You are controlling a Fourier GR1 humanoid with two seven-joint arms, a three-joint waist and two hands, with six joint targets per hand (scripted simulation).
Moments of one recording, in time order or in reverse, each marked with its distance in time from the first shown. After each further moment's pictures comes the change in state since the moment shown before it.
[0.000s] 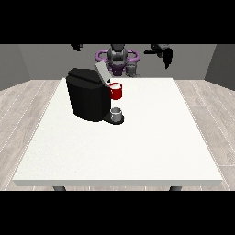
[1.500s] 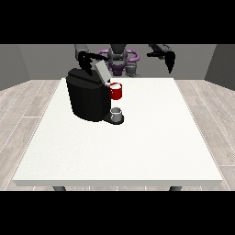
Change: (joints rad) left arm 0.217 0.045 -0.123 -0.458 0.176 0.068 0.140; right arm -0.305 0.029 -0.034 0.314 0.046 0.050 -0.086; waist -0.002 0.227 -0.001
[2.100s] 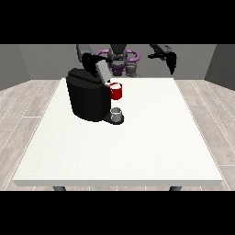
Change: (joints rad) left arm -0.024 0.034 -0.010 0.004 0.014 0.019 -0.012; right arm -0.093 0.015 -0.002 0.067 0.036 -0.016 -0.052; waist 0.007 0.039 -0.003
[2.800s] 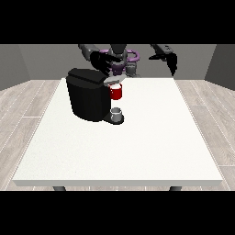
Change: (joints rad) left arm 0.014 0.010 -0.010 0.023 0.004 0.027 -0.006; right arm -0.096 0.042 0.056 0.060 0.065 -0.009 0.047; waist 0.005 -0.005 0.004
